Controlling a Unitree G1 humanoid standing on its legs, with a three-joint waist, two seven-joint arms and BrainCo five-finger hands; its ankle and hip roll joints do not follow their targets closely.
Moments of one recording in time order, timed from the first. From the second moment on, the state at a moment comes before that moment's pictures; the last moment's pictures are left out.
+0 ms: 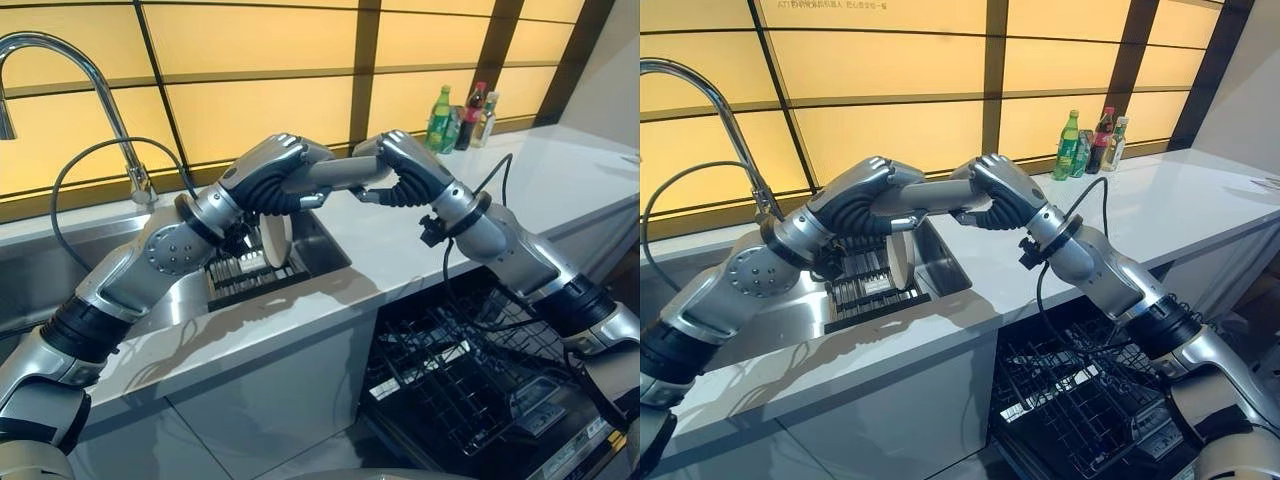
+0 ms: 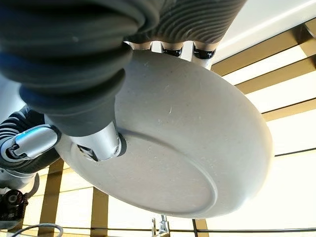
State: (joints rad) left arm -0.64 0.92 -0.42 -0.13 0.08 -0.38 0.00; right arm -0.80 -0.78 0.56 0.08 -0.20 -0.36 -0.13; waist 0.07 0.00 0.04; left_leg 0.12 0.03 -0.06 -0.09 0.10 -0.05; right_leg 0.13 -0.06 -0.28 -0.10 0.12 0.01
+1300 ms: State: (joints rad) left arm -0.50 1.28 -0.33 0.39 0.64 -0.20 0.46; right arm -0.08 -1.07 0.06 0.02 0.21 -0.13 0.46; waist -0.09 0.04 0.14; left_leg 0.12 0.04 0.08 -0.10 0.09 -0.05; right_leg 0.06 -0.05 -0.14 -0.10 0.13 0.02
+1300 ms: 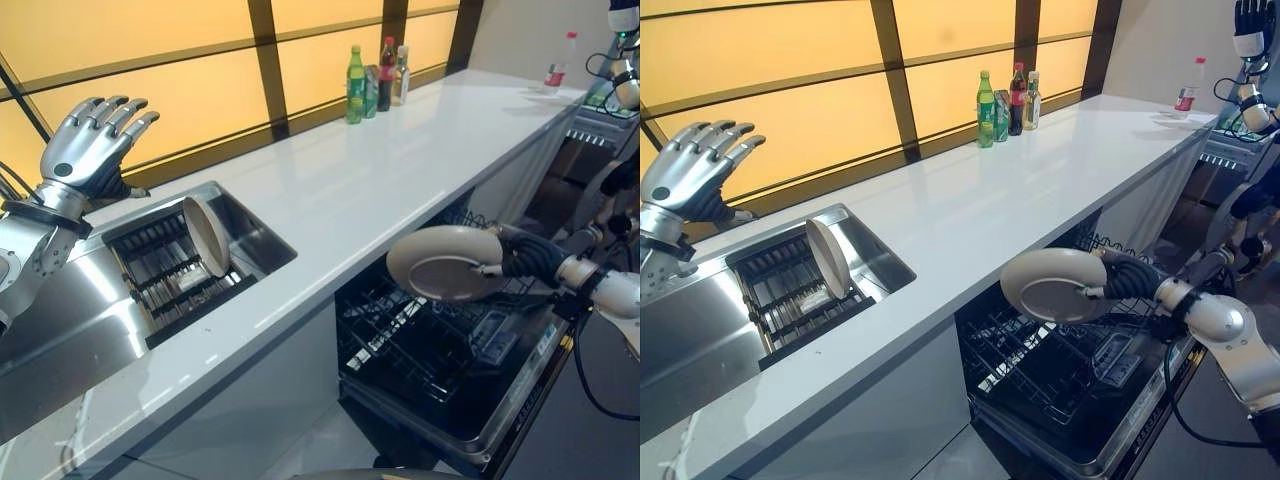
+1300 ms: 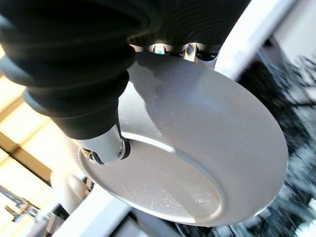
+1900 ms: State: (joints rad) left arm -0.76 1.28 -0.58 0.53 0.63 -0.07 0.39; right arm -0.24 -0.96 0.27 0.17 0.15 -0.07 0.28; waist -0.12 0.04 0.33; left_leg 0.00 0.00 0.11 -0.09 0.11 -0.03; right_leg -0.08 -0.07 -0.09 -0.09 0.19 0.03
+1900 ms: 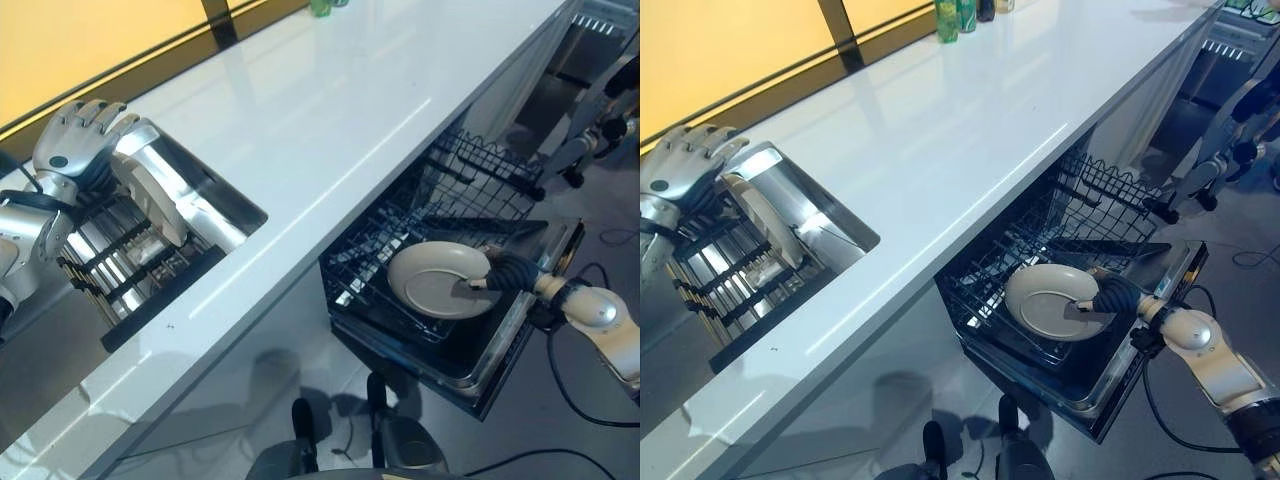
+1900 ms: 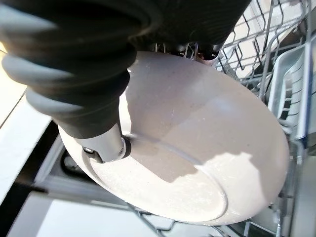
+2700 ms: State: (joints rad) left arm -1.15 1.18 -0.90 0.65 0.63 -0.11 0.07; right arm -0.72 -0.72 0.63 0.52 -0.09 0.08 0.10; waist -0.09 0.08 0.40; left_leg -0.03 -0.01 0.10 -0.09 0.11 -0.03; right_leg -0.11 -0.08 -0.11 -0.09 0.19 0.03
